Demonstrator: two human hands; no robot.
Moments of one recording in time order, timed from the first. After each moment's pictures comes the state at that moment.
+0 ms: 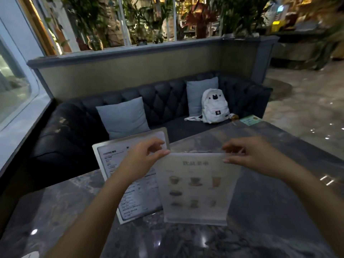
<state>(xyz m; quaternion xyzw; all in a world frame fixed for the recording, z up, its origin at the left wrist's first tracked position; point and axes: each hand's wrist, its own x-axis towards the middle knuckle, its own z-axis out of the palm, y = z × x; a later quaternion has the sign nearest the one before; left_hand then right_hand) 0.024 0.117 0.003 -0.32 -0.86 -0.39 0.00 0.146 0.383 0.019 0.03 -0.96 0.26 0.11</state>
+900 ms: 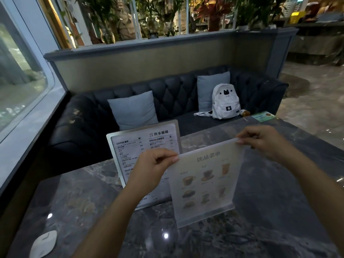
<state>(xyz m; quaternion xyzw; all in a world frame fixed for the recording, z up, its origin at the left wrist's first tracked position) 0.070 0.102 -0.013 -0.32 -0.79 -0.52 0.02 0.119 0.402 -0.004 -0.03 -0.91 0.40 0.15</state>
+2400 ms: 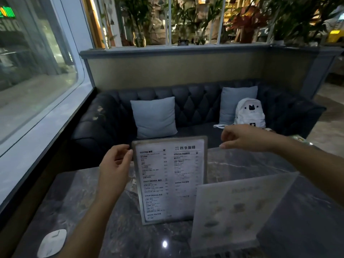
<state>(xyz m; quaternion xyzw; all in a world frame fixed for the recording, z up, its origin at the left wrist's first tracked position) 0.002 0.003 -0.035 -0.06 -0.79 -0.55 0.24 -0.004 0.339 0.044 0.08 -0.98 0.18 -0.06</state>
